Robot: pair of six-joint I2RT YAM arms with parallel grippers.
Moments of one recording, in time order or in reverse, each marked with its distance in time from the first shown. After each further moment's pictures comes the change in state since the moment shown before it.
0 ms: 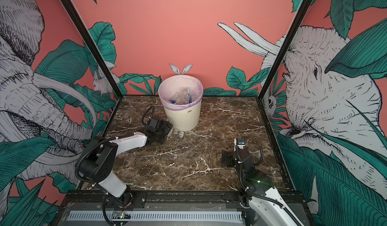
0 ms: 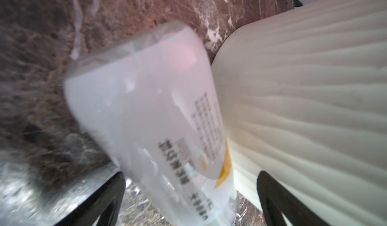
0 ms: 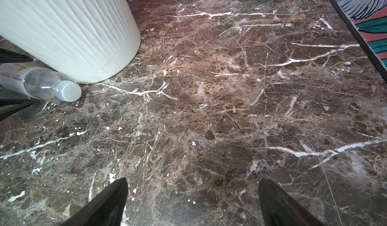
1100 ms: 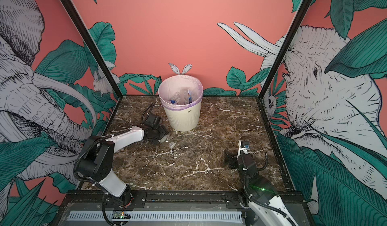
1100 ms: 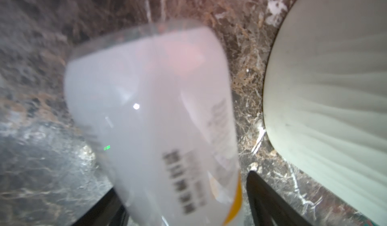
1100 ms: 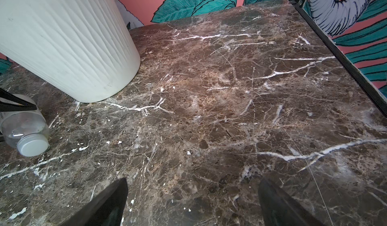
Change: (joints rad) left arm 0.079 -0.003 0.128 -0.433 0.060 0.346; right arm 0.000 -0.164 -0.042 -0.021 0.053 0.008
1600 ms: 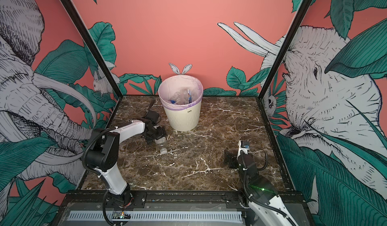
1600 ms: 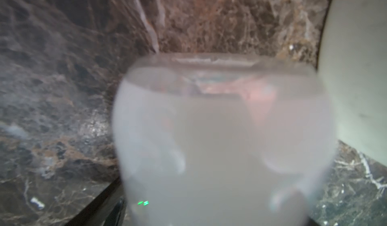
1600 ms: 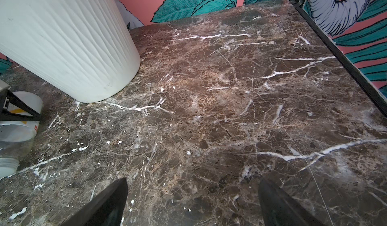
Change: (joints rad) left arm 0.064 0.139 0.140 -0.205 0.070 0.311; right arm 0.000 0.000 0.000 0.000 0.000 0.000
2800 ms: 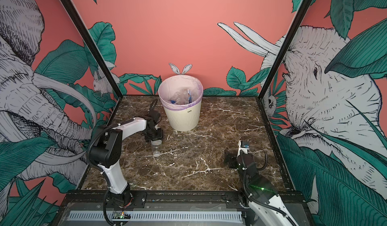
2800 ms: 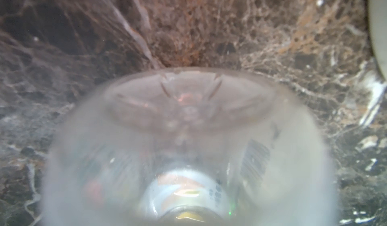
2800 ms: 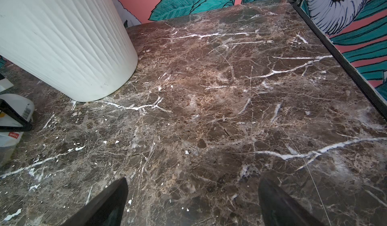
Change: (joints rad) left arm 0.004 0.059 0.059 -0.102 -0.031 0.266; right arm 0.000 0.012 0.000 0.000 0.009 0.000
